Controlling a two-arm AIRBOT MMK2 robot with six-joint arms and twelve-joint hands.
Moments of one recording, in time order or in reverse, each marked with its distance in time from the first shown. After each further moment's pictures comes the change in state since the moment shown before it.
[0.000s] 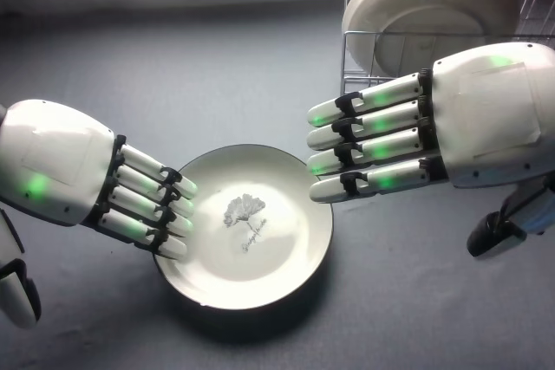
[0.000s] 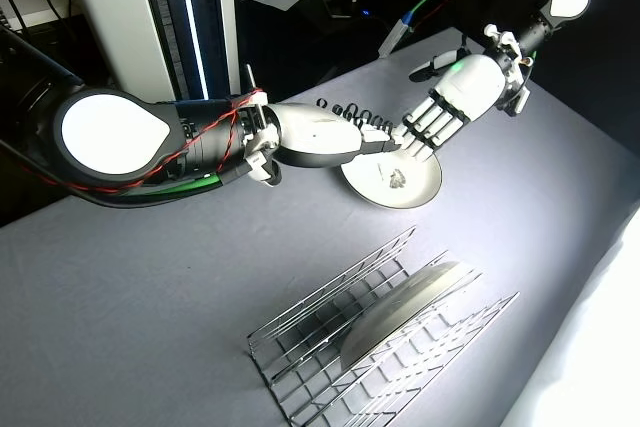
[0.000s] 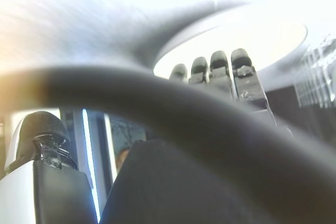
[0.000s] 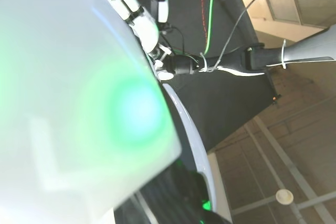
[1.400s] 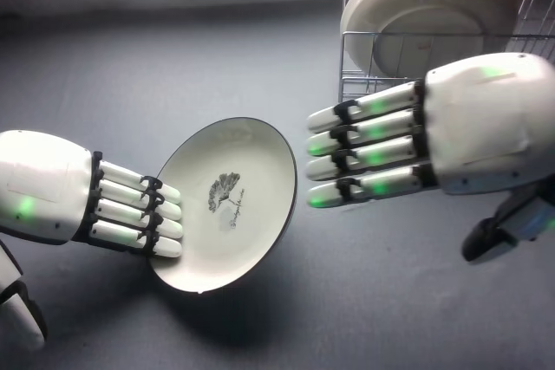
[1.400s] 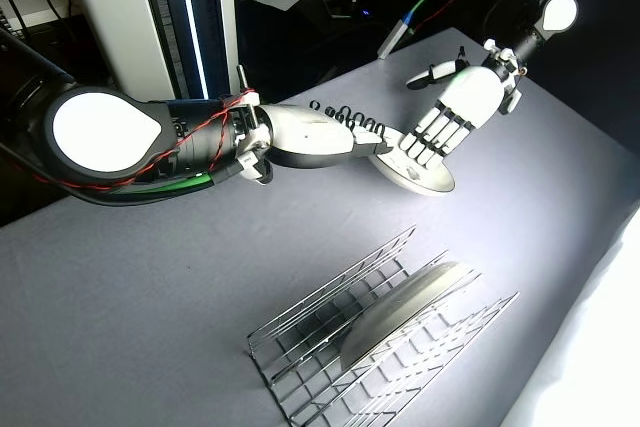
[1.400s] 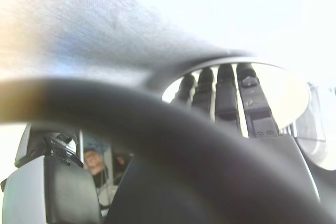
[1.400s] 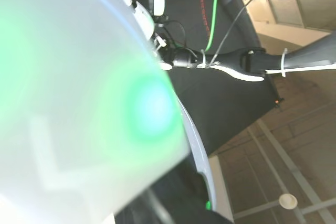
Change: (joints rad) left arm 0.204 -0.017 0.063 -0.160 0.045 -0.003; right arm -0.014 -0.036 0.006 0.009 -0.041 -0.010
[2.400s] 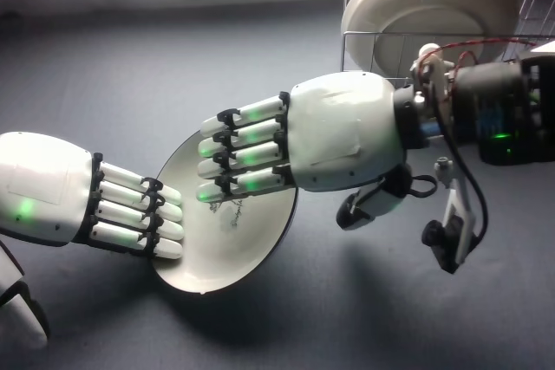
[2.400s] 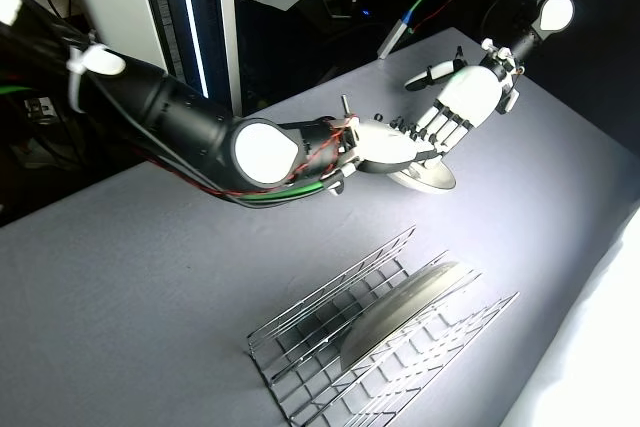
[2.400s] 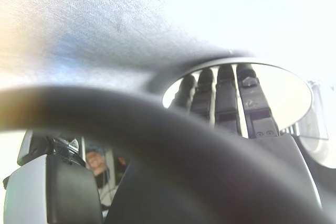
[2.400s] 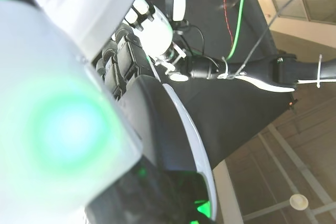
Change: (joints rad) left arm 0.025 0.005 -0.009 -0.029 0.005 0.024; right arm 0.019 -0.338 0.215 0.062 -0.119 -0.015
